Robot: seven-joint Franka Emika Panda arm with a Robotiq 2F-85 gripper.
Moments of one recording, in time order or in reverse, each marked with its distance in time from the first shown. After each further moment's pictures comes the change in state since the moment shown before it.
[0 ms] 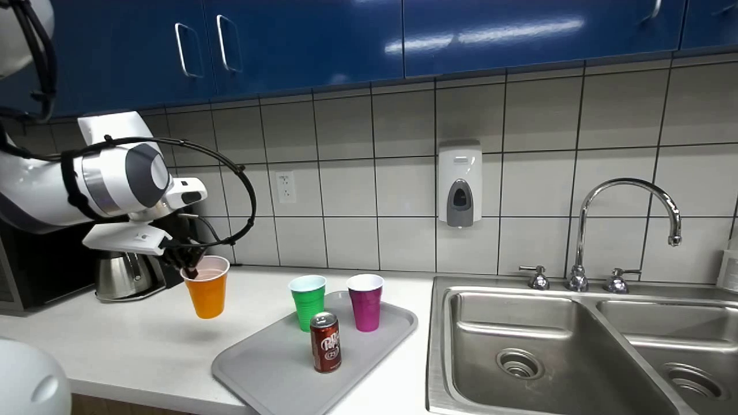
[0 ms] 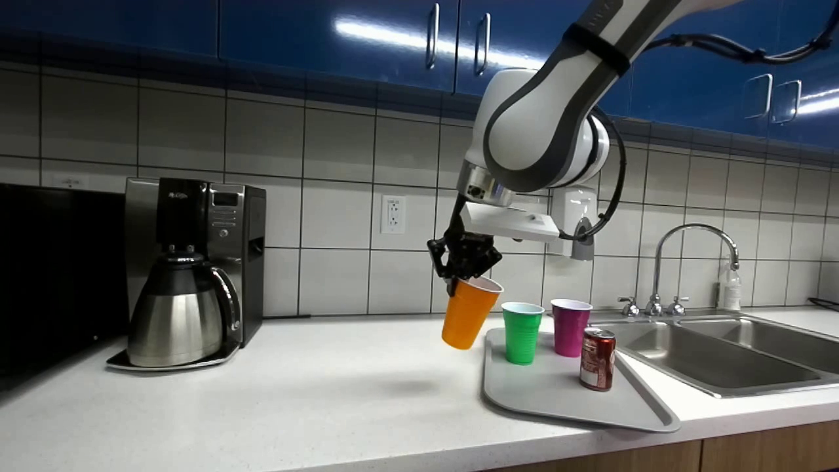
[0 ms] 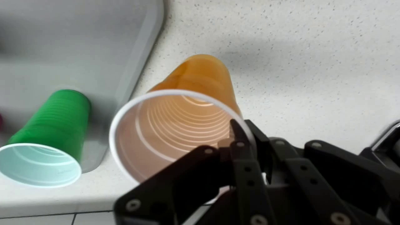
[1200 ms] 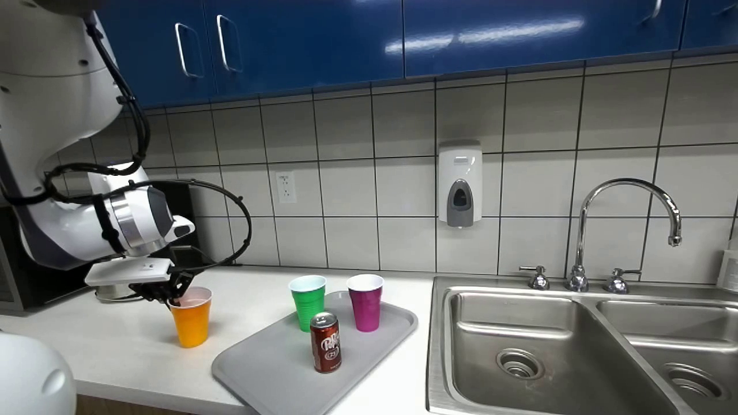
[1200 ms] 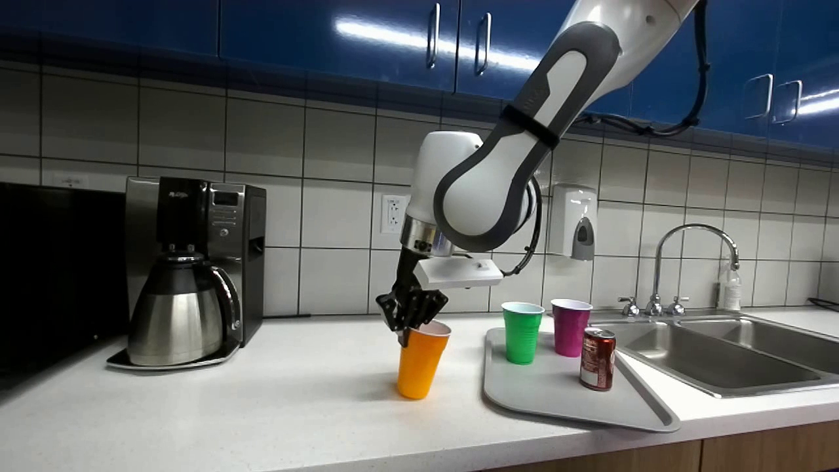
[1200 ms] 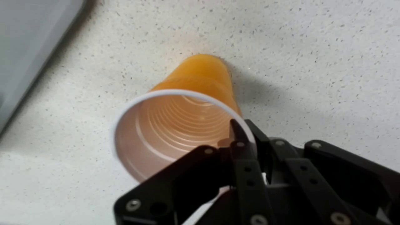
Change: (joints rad) arm 0.038 0.362 0.039 0.223 -0.255 -0.001 0.000
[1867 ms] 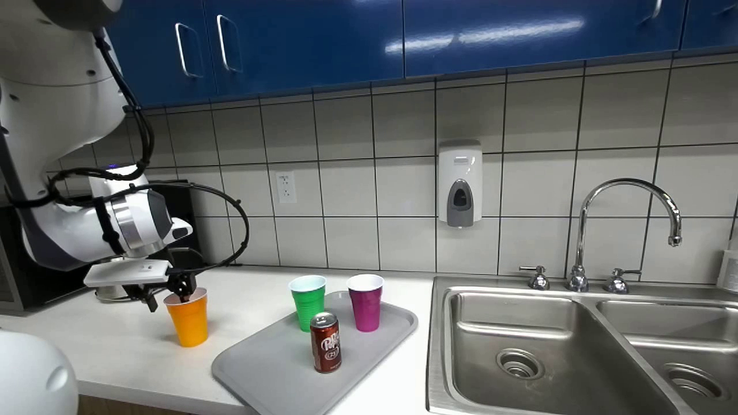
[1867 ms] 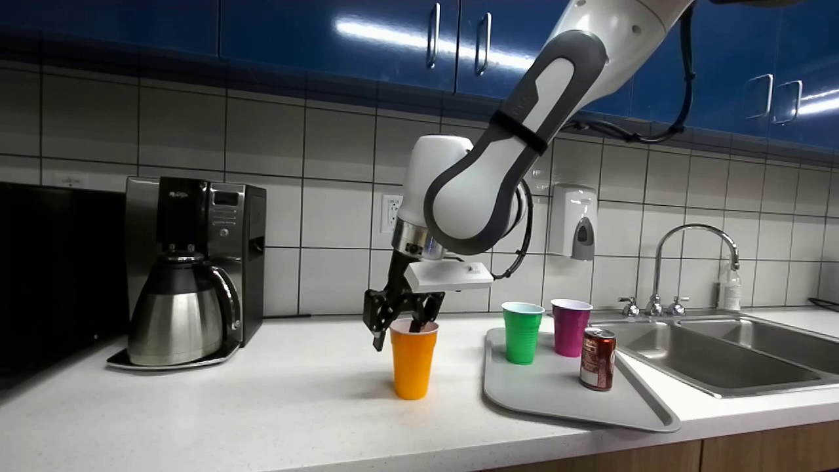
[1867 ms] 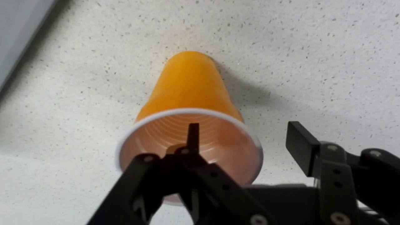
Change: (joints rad) arm 0.016 0.040 -0.001 0.040 -0.002 -0.004 0.000
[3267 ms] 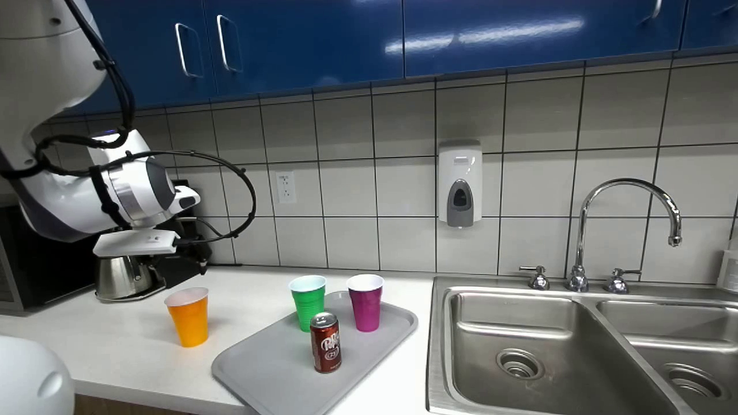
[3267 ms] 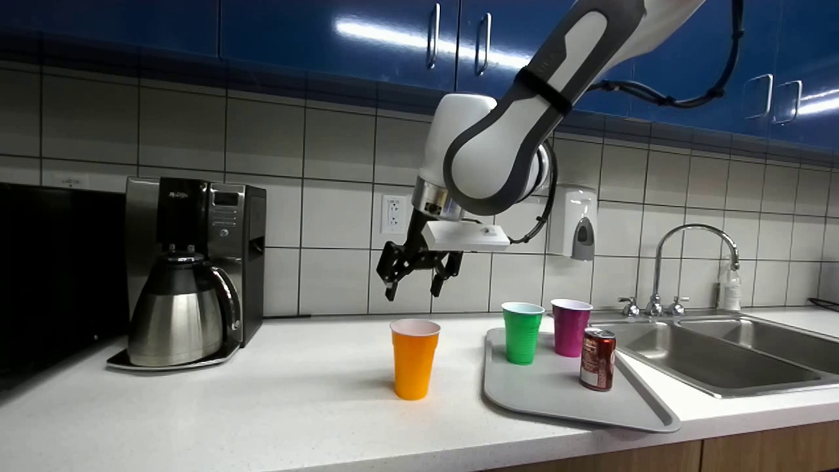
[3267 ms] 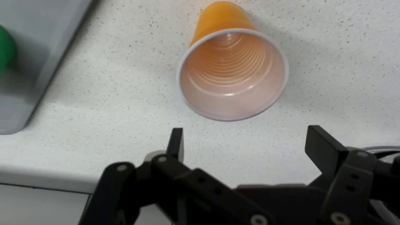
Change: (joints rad) arm -0.032 -0.171 -0.020 -0.053 0.032 0.002 0.000
